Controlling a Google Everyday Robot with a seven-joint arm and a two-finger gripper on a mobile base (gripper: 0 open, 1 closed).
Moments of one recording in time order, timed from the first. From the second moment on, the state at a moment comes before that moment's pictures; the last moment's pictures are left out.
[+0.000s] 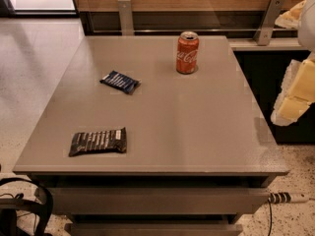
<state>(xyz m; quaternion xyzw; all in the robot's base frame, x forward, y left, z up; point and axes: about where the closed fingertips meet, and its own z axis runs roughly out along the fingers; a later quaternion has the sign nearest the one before) 0.435 -0.205 1.011 -0.60 0.77 -0.07 0.21</state>
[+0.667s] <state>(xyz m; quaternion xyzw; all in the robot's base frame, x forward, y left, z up) 0.432 -0.194 1.011 -0.61 0.76 -0.06 0.22</state>
